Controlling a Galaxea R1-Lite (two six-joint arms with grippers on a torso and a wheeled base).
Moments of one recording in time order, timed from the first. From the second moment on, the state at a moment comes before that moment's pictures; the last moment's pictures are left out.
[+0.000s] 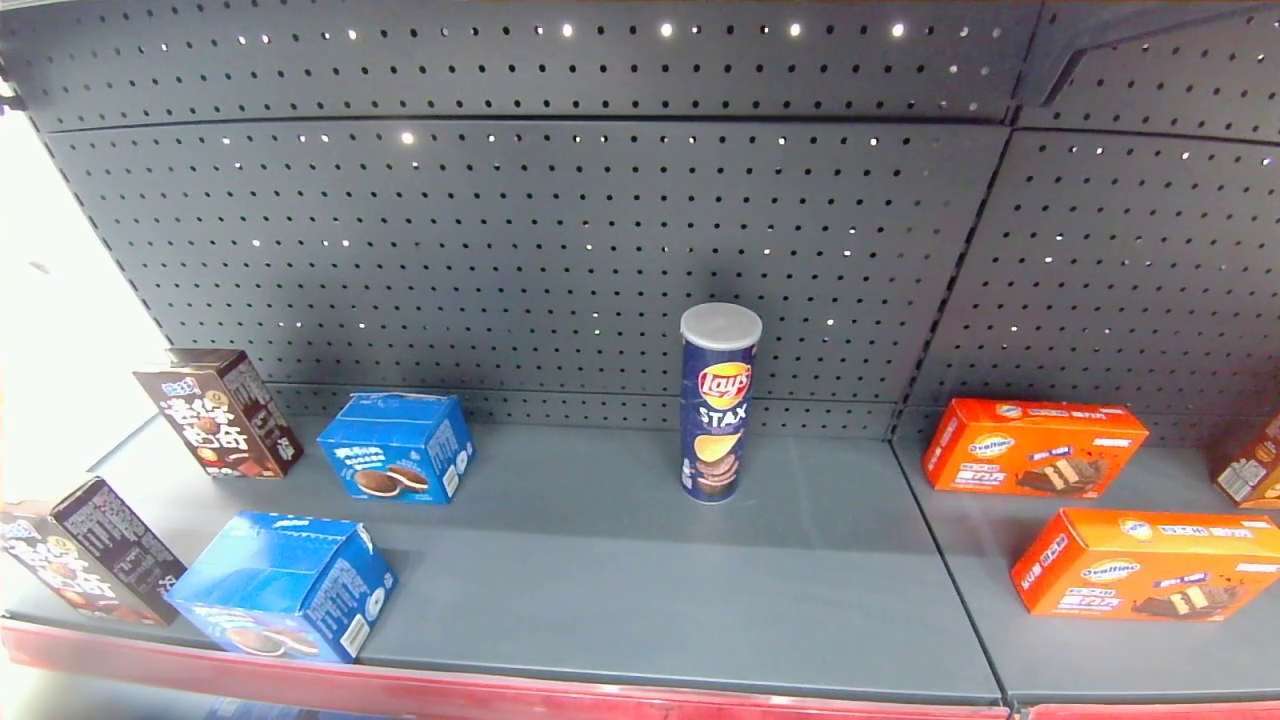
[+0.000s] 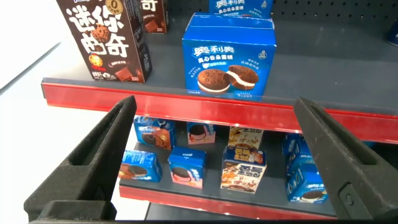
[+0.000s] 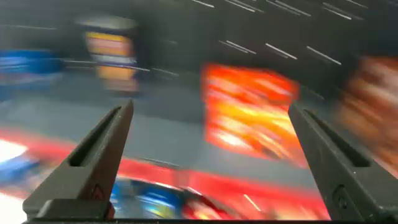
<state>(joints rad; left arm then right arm) 0.00 0.00 0.00 0.00 0.10 -0.03 -0.12 0.15 -0.60 0.31 0.31 0.01</state>
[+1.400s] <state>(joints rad) 0.00 0.00 0.00 0.00 0.09 -0.03 -0.38 0.06 -0.60 0.56 -0.26 -0.38</state>
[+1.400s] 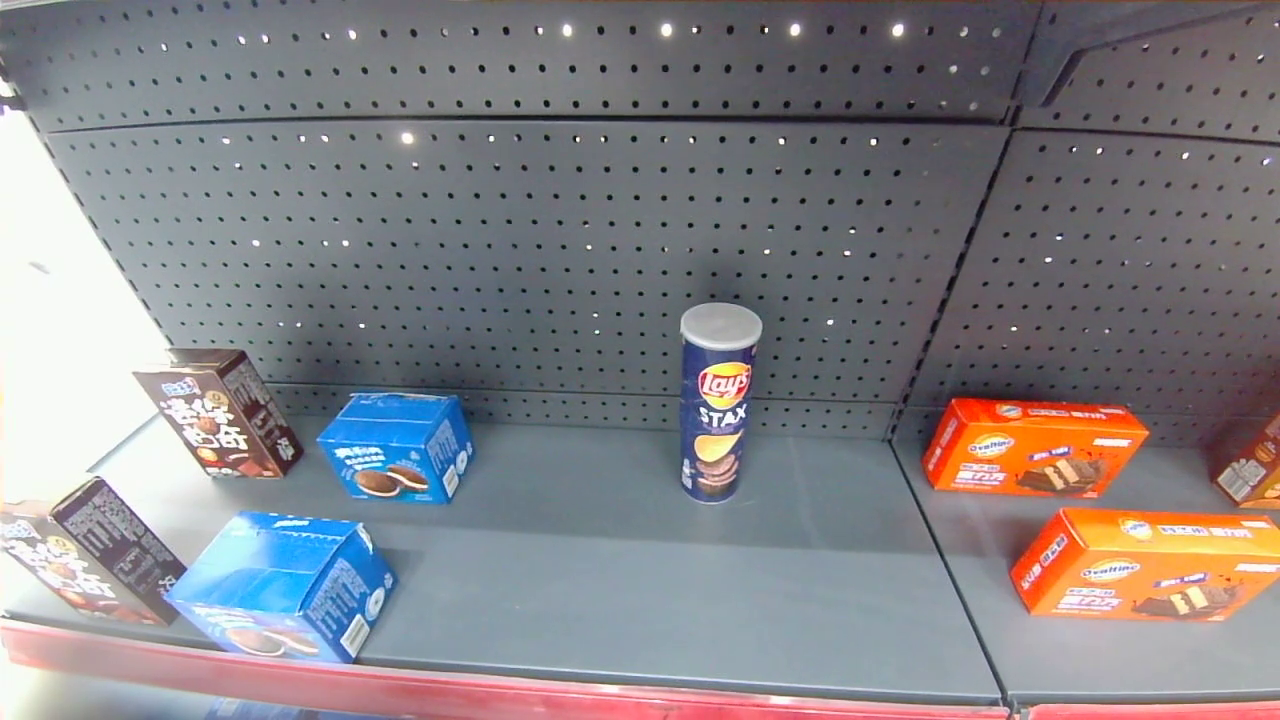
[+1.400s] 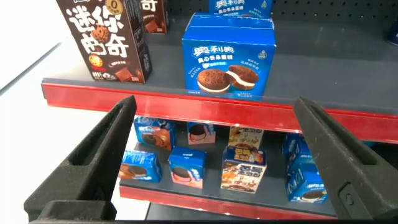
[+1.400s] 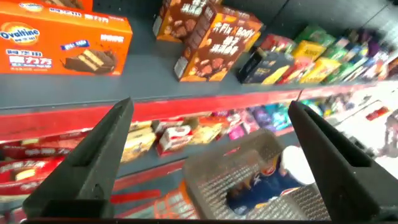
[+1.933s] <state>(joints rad) 0.00 0.00 0.00 0.00 0.06 -0.01 -0.37 0.05 -0.59 0.54 -0.25 -0.41</state>
